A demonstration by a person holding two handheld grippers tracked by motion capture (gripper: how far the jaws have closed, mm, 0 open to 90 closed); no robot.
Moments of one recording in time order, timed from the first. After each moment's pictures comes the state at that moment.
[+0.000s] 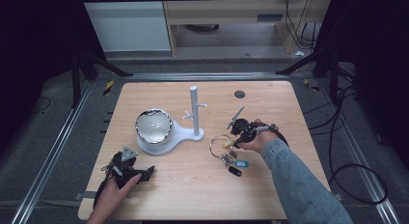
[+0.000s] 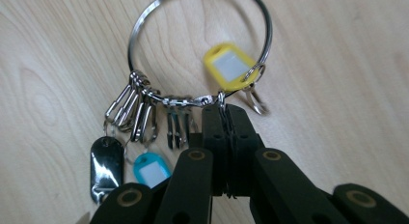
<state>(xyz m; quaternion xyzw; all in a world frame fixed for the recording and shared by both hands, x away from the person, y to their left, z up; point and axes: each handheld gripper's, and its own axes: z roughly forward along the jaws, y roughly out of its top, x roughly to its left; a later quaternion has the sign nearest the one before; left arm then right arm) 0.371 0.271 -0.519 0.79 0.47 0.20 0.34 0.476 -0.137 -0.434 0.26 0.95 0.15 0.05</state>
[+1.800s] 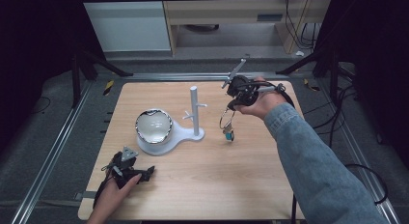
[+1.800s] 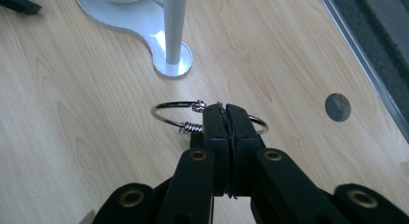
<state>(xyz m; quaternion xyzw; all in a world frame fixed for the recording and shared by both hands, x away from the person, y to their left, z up) 0.371 0.271 -0.519 0.79 0.47 0.20 0.34 0.482 -0.112 -0.277 0.22 0.94 0.20 0.15</state>
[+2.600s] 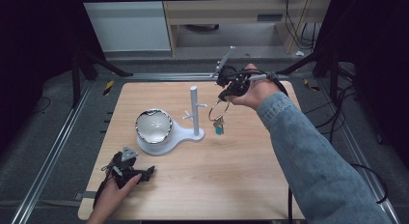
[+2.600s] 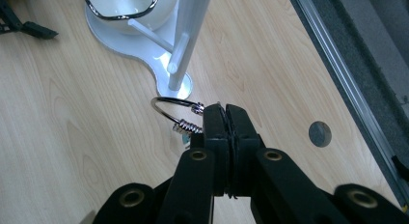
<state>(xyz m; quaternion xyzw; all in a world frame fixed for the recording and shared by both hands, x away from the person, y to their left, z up) 0.371 0.271 -0.519 0.79 0.47 0.20 0.34 0.482 -0.085 -0.242 0.19 0.94 0.21 0.17</state>
